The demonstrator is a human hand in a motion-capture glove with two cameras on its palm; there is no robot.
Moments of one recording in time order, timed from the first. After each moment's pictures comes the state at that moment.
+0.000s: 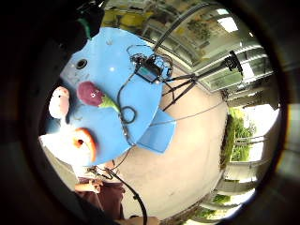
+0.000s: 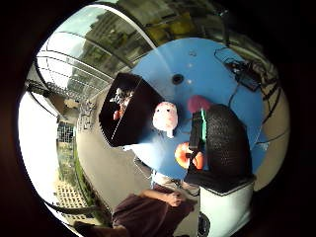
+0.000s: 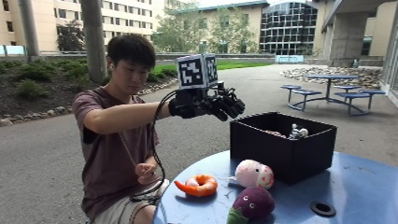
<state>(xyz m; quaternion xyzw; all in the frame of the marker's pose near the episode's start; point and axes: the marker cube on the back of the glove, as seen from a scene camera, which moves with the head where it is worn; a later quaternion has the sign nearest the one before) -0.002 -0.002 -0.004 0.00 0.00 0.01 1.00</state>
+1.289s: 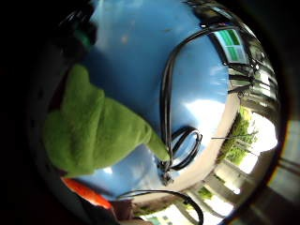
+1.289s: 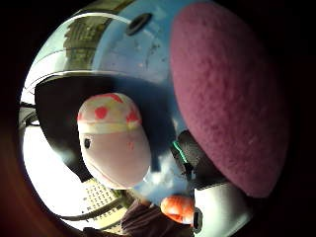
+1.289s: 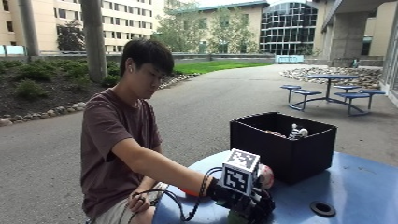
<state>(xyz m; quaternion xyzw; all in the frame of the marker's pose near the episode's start) -0.022 -0.065 0.286 -0.13 -0.06 0.03 0.99</state>
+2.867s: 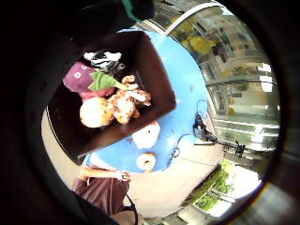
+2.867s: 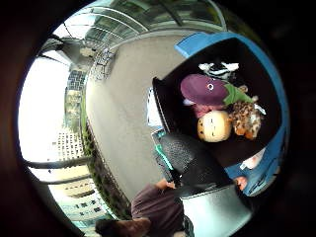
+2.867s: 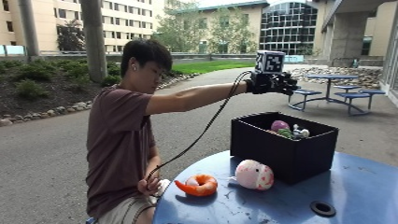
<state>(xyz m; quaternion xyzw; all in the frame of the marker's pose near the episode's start) -0.395 -0.096 0.014 -0.12 -0.03 -0.26 0.96</state>
